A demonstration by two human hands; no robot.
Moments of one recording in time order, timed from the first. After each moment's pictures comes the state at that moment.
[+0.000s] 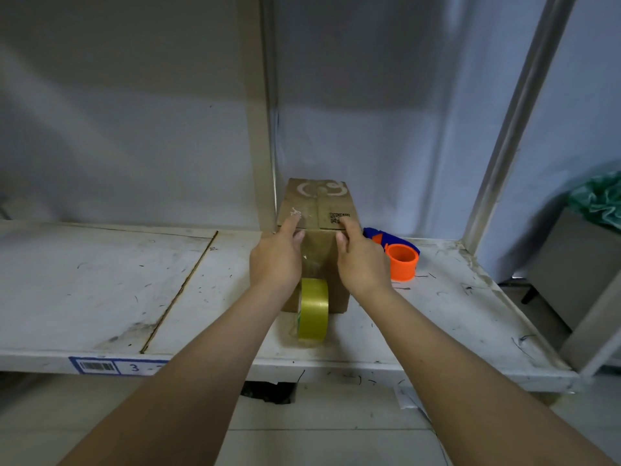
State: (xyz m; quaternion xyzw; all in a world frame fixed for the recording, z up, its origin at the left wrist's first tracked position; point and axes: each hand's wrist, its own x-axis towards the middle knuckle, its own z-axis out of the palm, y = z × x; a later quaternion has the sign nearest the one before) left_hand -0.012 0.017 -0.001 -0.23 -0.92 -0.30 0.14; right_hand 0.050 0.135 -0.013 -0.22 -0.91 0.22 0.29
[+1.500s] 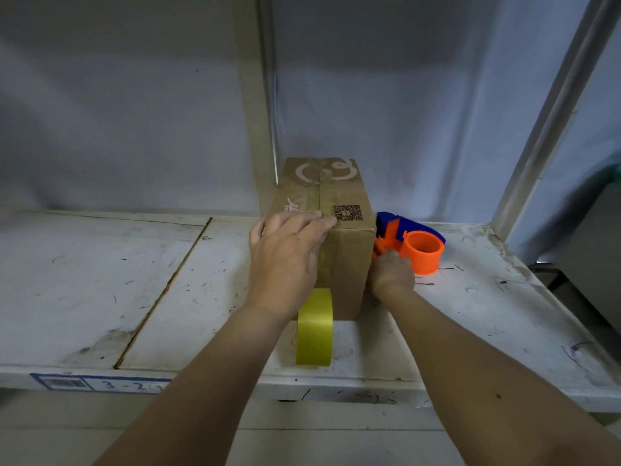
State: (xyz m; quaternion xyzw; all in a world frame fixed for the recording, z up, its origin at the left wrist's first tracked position) left_hand -0.027 0.025 -0.035 -0.37 -0.83 -0.30 0.29; right_hand -0.022 0.219 -0.112 -0.47 -0.82 0.30 0.10
